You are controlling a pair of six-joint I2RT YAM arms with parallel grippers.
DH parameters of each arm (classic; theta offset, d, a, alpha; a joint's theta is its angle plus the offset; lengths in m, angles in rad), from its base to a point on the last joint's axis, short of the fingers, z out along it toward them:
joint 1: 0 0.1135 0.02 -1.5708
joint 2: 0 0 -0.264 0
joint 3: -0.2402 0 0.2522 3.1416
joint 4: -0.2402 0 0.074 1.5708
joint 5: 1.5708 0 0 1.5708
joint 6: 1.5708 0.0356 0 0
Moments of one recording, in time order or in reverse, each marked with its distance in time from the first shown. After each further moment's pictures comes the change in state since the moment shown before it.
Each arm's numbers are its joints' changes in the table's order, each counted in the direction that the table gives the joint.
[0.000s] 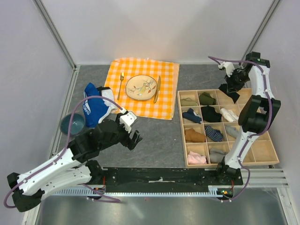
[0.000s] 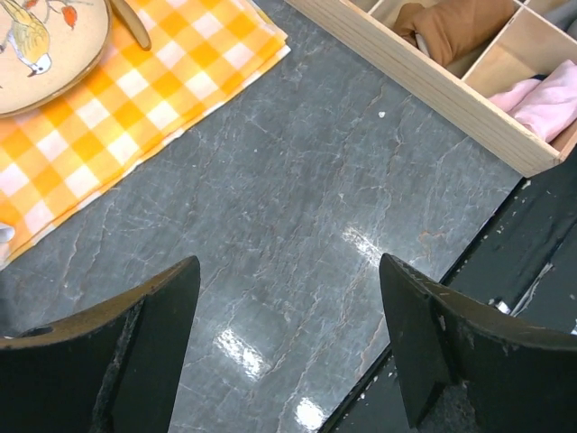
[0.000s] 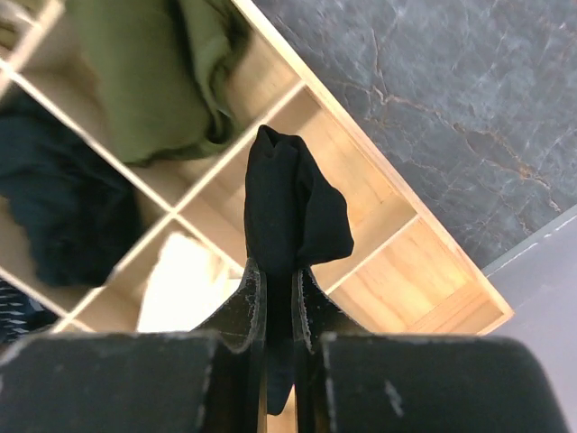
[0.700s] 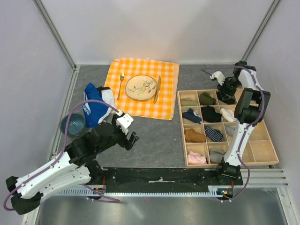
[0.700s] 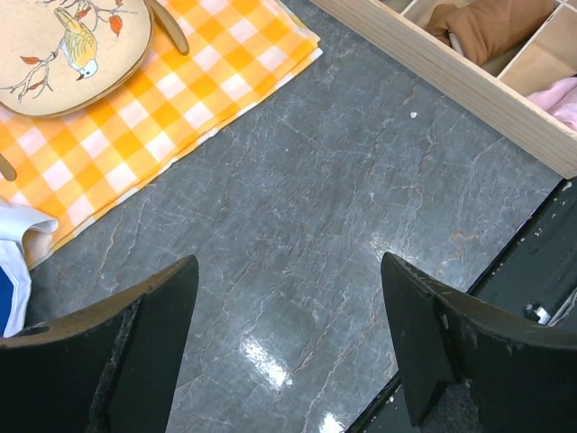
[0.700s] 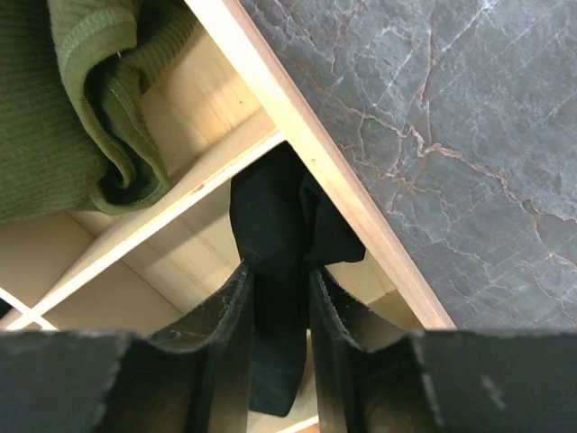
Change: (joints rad) left arm 0.000 -0.074 0.040 0.000 -0.068 0.052; right arm 0.009 0.293 -0.031 0.108 0.093 -0.157
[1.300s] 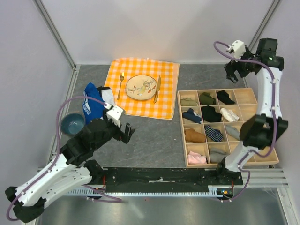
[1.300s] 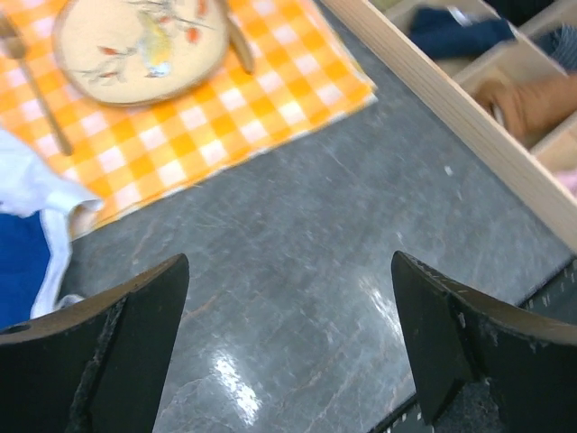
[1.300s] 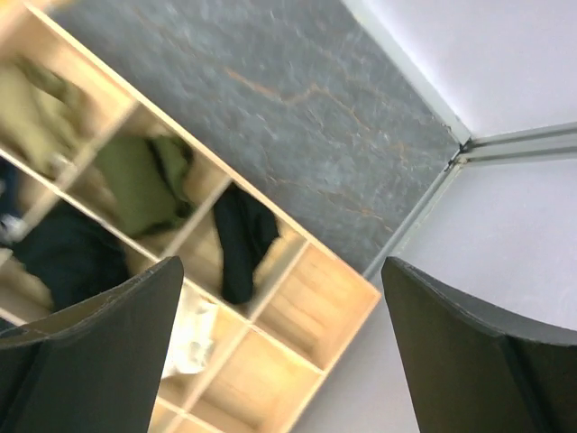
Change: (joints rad) left arm 0.098 -0.043 -0.006 0.013 -0.022 -0.056; right arm -0.014 -0.433 -0.064 0.005 -0.117 0.223
